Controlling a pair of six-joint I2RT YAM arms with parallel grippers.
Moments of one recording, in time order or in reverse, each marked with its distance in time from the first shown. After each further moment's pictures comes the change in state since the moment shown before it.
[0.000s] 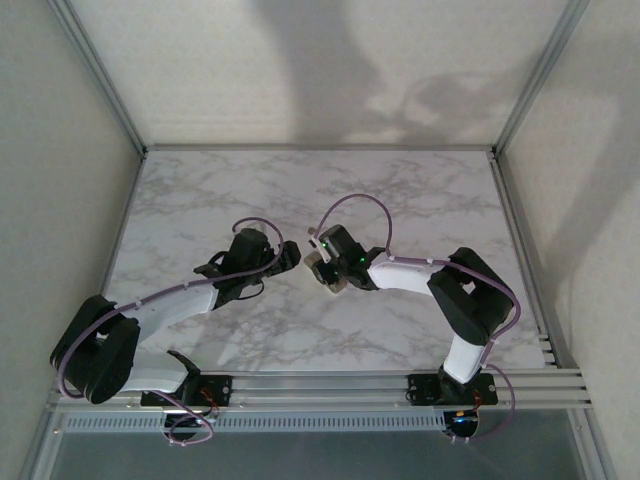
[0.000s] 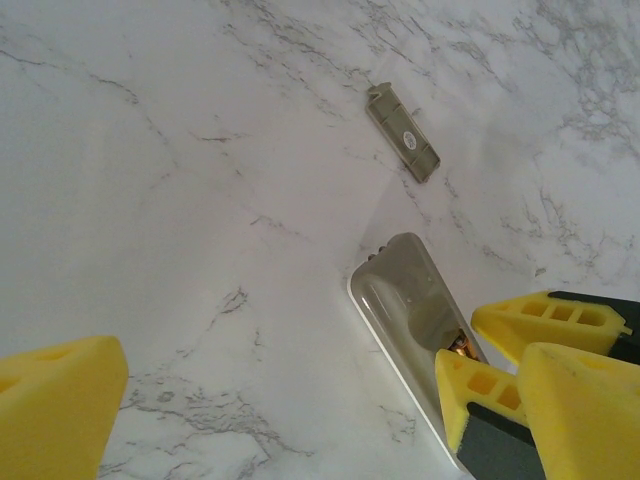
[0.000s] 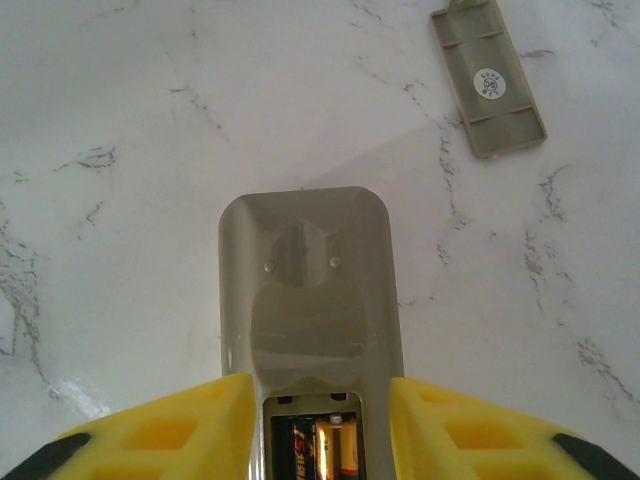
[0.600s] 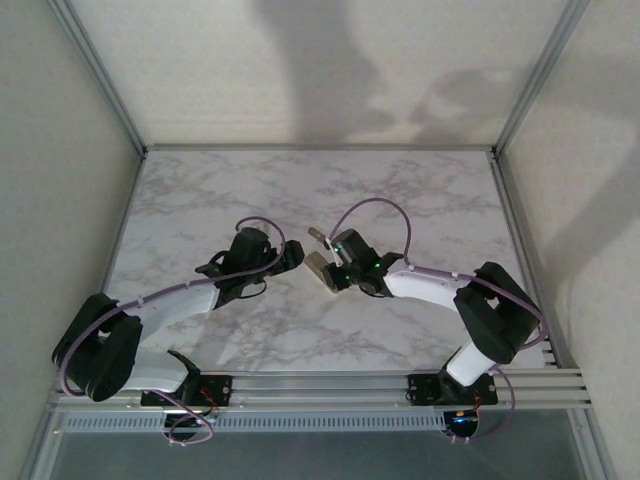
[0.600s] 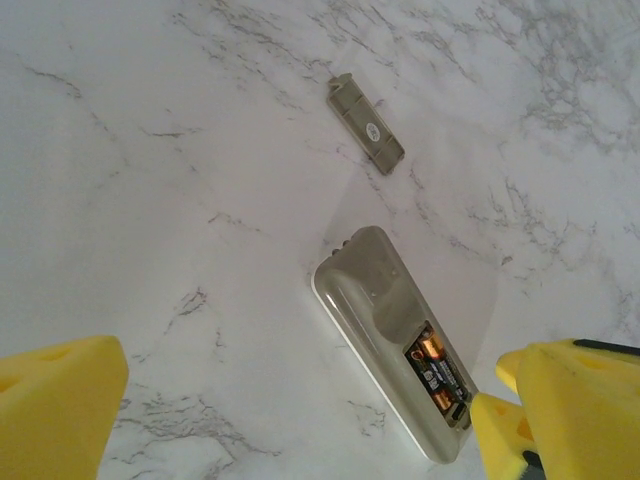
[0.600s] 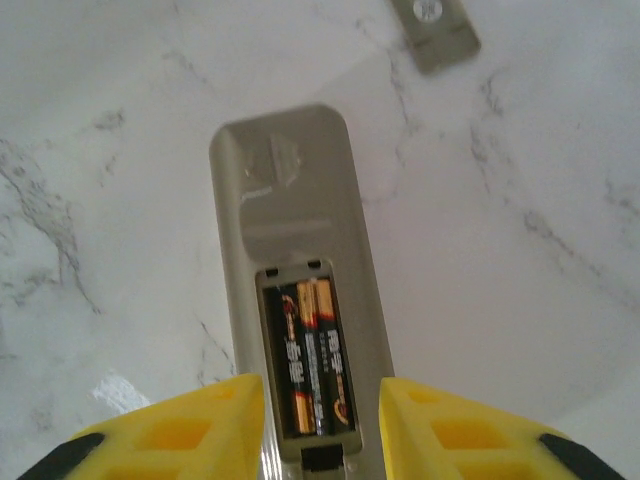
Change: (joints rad) left arm 0.000 0.014 0.000 0.045 0.055 0.001; right arm -0.008 -0.158 -0.096 -0.079 -0.013 0.124
